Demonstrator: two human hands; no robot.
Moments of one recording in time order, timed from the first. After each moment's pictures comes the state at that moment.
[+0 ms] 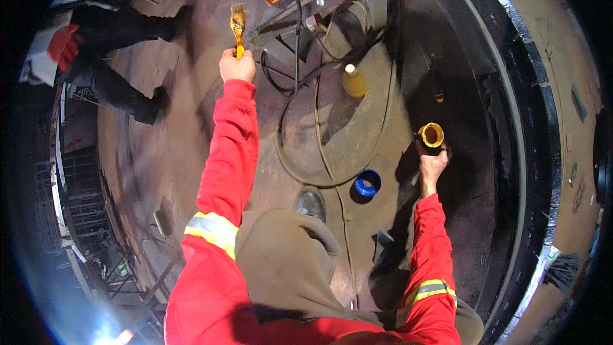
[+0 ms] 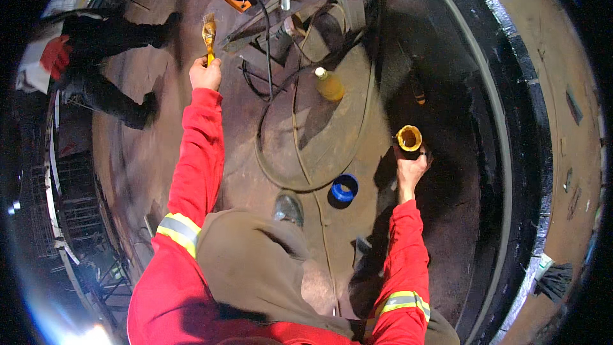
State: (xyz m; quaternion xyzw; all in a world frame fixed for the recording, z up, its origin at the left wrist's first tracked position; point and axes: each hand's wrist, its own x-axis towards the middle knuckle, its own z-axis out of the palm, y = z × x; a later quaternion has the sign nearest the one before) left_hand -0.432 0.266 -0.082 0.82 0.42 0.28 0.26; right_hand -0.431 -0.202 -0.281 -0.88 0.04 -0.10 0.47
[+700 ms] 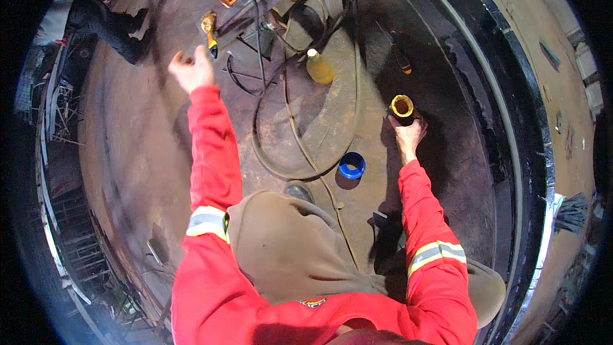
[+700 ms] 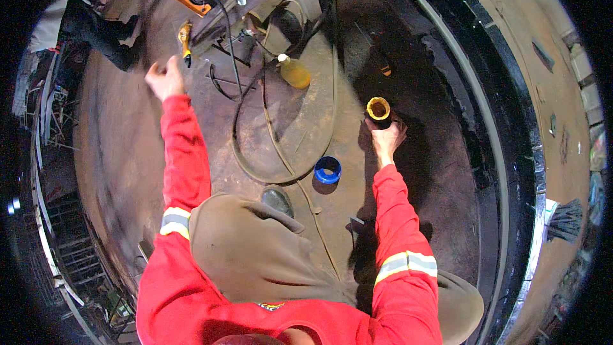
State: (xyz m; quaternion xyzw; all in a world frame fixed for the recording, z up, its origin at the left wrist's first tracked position) left_hand -0.437 0.252 -0.088 0.76 0.36 0.47 0.29; right_hand -0.434 -0.208 -0.319 -0.92 0.10 -0.10 0.35
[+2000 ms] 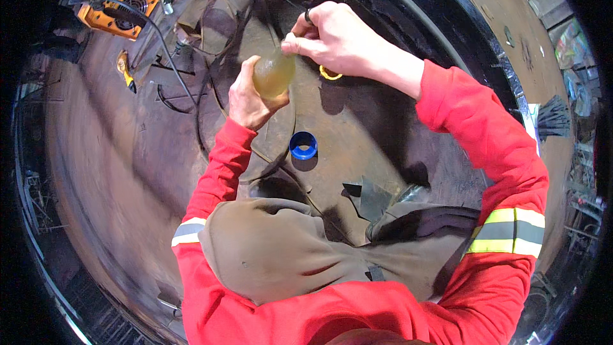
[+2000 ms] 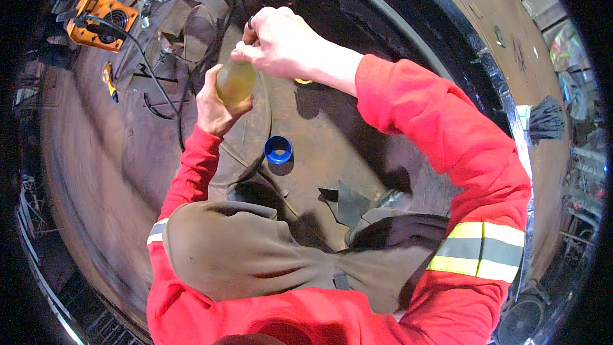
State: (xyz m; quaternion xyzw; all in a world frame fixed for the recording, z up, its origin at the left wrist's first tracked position) left_hand -0.466 0.024 -0.126 0.91 -0.07 0.11 0.40; right_hand -0.386 -0.177 -0.029 -0.87 -0.29 0.08 0.40
